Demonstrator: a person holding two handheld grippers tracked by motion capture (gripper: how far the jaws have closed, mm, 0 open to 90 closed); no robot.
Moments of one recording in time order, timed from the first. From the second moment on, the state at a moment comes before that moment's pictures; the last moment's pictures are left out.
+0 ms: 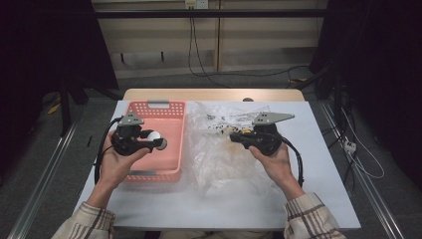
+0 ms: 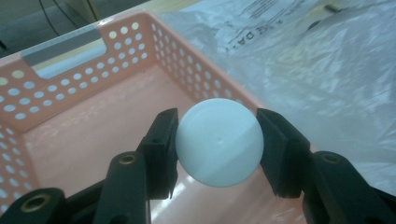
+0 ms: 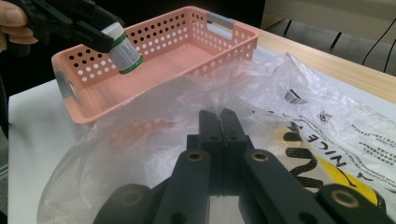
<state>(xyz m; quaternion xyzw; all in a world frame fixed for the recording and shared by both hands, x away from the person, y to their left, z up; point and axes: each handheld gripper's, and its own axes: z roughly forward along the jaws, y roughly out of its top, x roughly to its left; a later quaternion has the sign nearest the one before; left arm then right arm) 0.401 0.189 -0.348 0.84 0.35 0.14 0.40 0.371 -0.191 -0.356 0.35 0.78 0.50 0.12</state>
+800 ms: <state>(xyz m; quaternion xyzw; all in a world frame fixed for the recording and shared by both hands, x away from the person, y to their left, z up) 0.361 0.155 -0.327 0.84 0.28 0.11 0.45 0.369 -0.191 -0.355 0.35 0.78 0.50 0.12</state>
